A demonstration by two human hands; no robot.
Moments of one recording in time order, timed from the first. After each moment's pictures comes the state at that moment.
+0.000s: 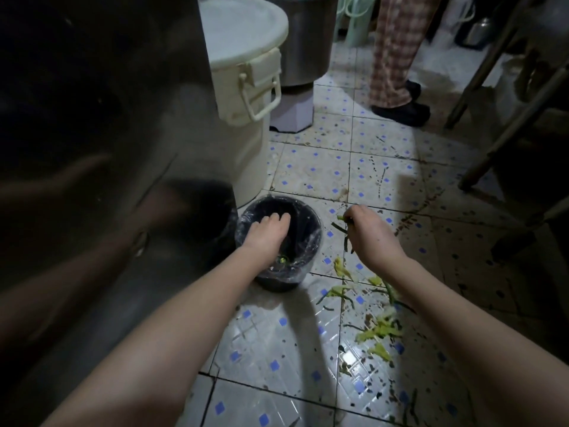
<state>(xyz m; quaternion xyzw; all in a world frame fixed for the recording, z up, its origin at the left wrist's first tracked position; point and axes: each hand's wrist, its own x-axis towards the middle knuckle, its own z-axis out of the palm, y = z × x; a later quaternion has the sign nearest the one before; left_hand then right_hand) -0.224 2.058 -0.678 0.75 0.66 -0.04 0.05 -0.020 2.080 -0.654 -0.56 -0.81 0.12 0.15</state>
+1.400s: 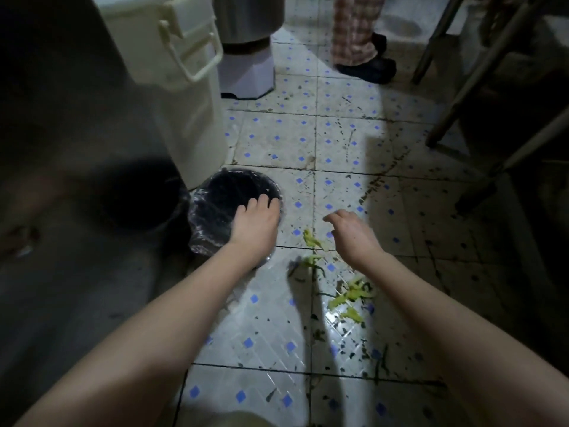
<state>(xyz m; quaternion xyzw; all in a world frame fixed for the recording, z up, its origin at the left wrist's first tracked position) -0.165 2.058 -0.711 0.76 0.65 -0.02 -0.01 0.037 2.073 -0.738 -0.59 -0.80 0.09 0.03</state>
